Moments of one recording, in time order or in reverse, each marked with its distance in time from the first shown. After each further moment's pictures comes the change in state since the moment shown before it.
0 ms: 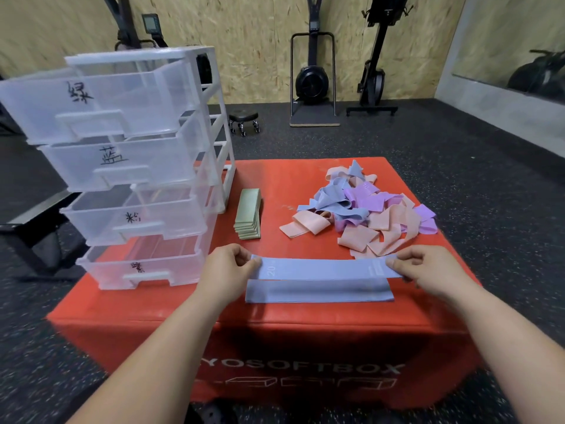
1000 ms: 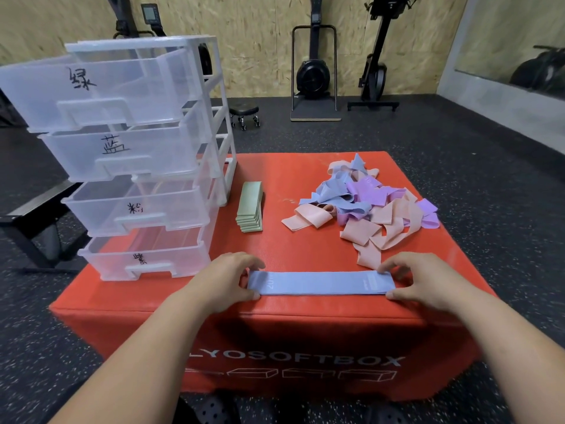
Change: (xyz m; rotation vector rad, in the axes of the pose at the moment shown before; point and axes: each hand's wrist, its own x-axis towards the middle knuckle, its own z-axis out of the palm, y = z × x) left_hand -0.006 -0.022 -0.023 0.447 -0.402 0.389; right_hand -0.015 -0.001 -0.001 -0.530 -0.302 -0.210
